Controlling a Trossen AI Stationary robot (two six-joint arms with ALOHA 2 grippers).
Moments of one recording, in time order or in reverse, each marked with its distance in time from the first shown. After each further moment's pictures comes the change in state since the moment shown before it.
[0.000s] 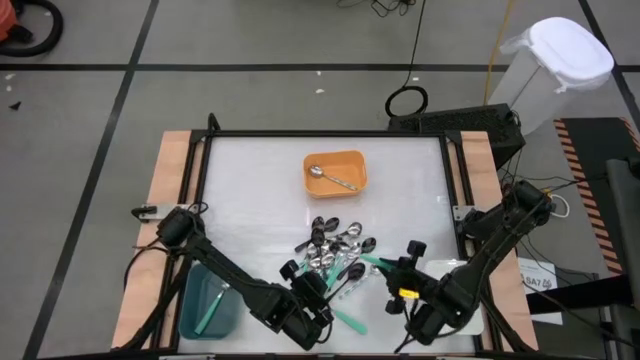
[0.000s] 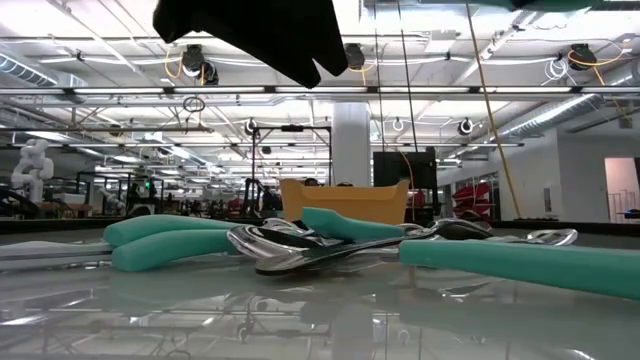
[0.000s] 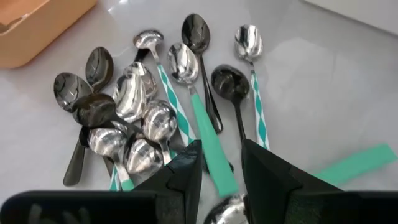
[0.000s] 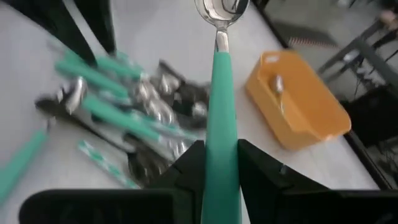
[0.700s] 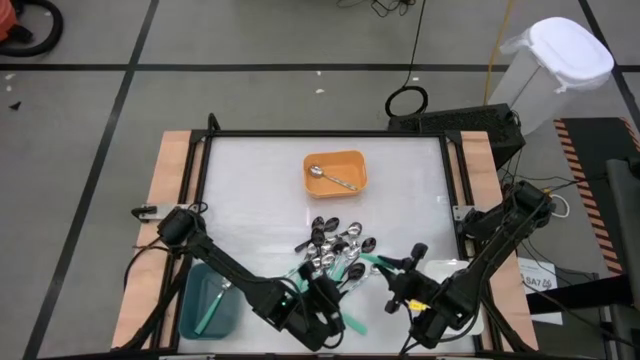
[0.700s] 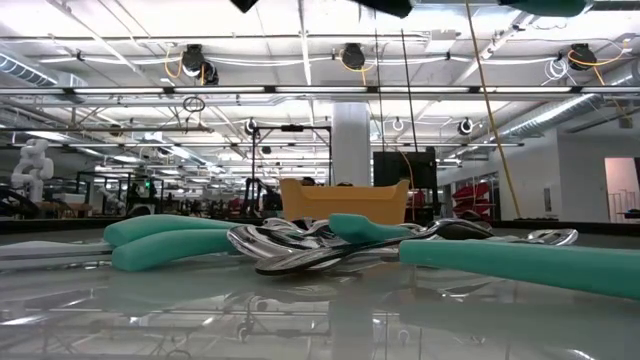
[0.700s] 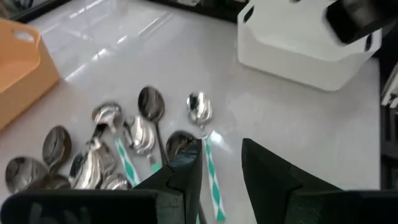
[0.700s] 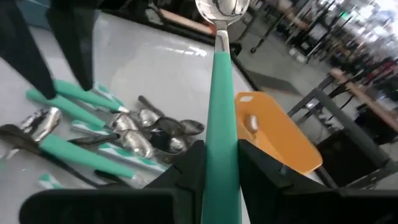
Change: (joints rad) left arm 0.011 0.000 0.000 0.353 -0.083 0.344; right arm 0.042 0.000 -0.125 0.136 0.231 -0.060
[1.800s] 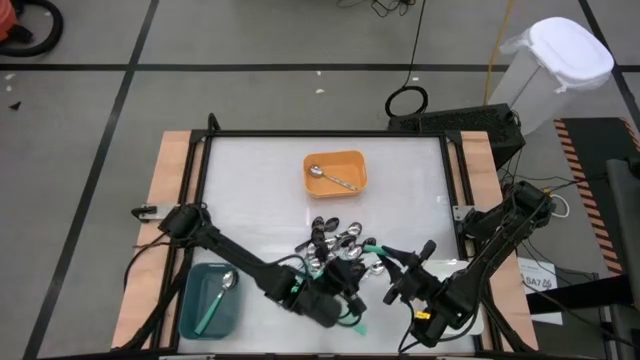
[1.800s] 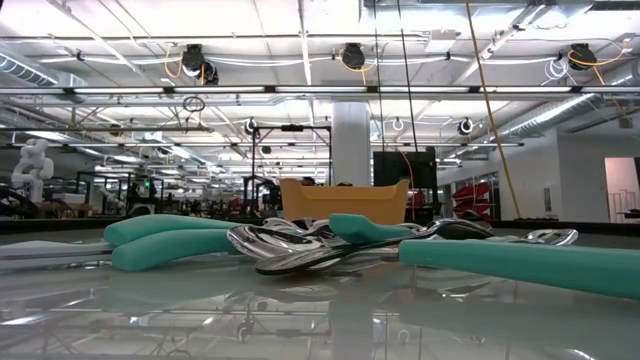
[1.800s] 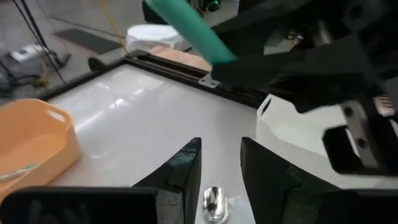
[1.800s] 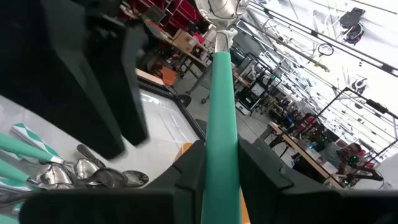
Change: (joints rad) left arm 0.096 0.000 0.000 0.362 -0.125 0.282; right arm 0.004 0.000 -0.026 0.013 0.305 -0.090
